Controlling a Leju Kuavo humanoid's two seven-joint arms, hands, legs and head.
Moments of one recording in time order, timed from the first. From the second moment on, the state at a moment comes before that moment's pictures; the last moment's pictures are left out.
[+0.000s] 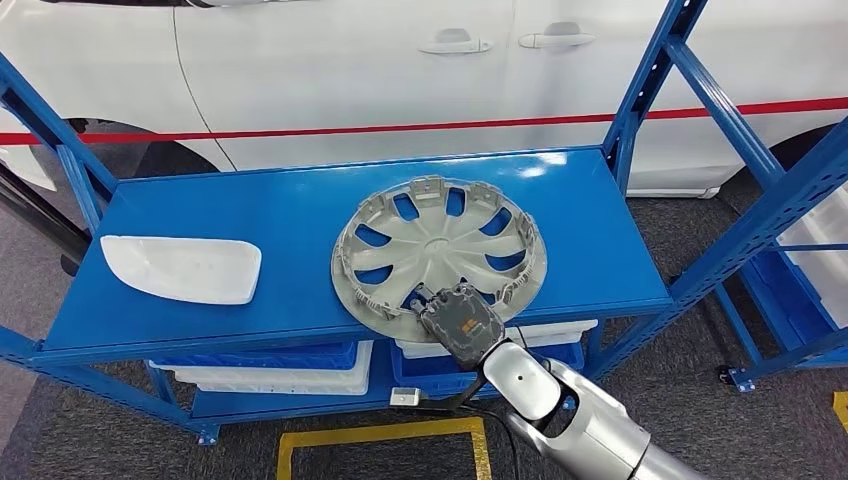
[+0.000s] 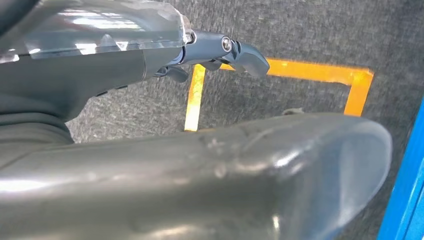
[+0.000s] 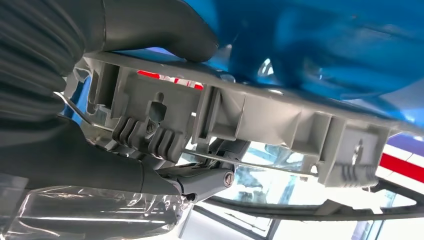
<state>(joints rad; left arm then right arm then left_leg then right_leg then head) -0.03 -0.10 1.05 -0.23 -0.75 0.01 -0.36 -0.43 -0.25 0.88 -1.46 1.46 -0.06 0.15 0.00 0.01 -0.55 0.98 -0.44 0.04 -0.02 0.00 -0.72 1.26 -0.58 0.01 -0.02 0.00</state>
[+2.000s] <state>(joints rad) -0.06 -0.06 1.09 -0.25 -0.92 0.04 -0.47 -0.07 -0.16 0.38 -2.07 0.79 -0.34 -0.34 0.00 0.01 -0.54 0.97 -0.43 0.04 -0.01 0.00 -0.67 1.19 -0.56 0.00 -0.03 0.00</state>
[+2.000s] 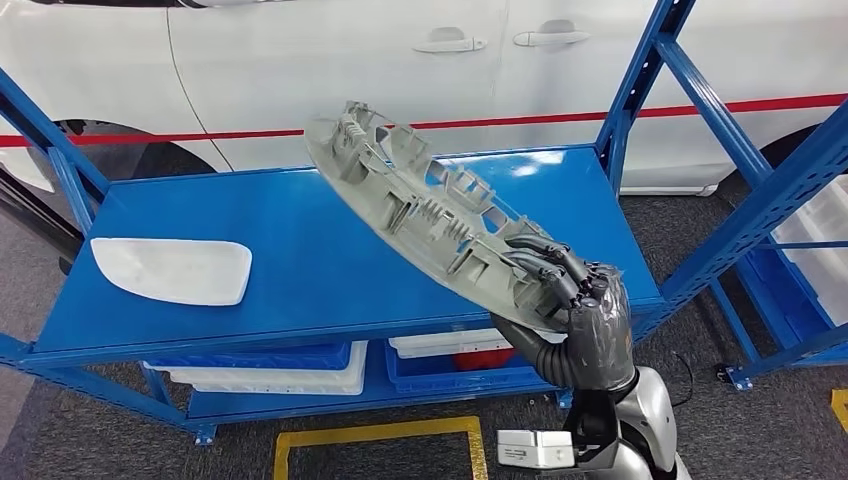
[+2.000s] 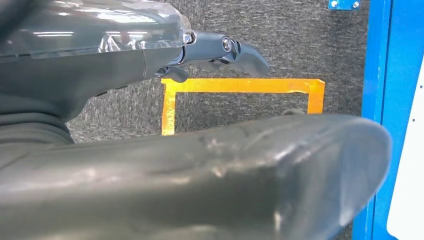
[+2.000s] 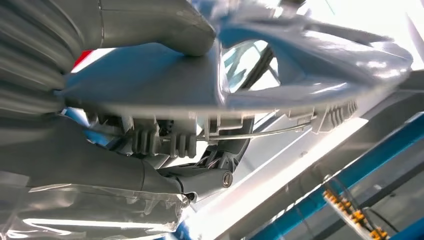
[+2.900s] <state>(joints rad) -0.07 -0.06 1.17 -0.25 -0.94 -0.05 -0.53 -0.06 0.02 0.34 -2.00 -0.19 0.48 -0.47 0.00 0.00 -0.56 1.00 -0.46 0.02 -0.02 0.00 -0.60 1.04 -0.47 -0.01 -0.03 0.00</state>
